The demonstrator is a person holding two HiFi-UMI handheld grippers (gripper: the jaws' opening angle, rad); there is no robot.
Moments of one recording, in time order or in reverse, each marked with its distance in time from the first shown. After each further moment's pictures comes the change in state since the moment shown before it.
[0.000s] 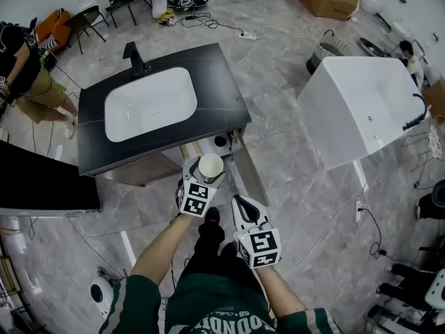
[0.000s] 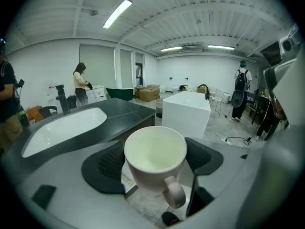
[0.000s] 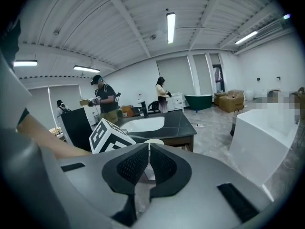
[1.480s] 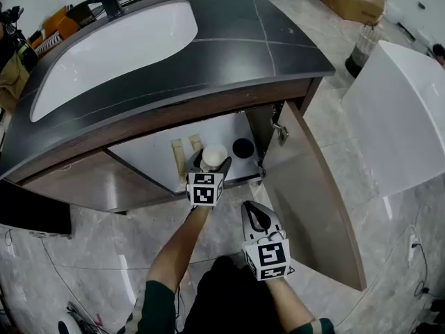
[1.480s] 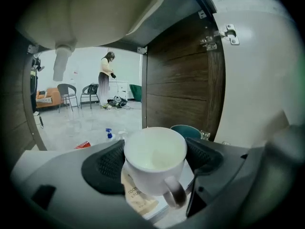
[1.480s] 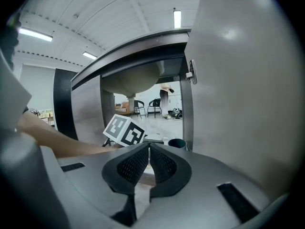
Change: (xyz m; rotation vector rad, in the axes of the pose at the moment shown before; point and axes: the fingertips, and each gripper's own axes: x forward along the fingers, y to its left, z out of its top) left arm 0.375 0.186 -0.312 -0.143 -0.169 0.241; right arm 0.343 -0.139 -0.366 -0.133 -0.107 0.021
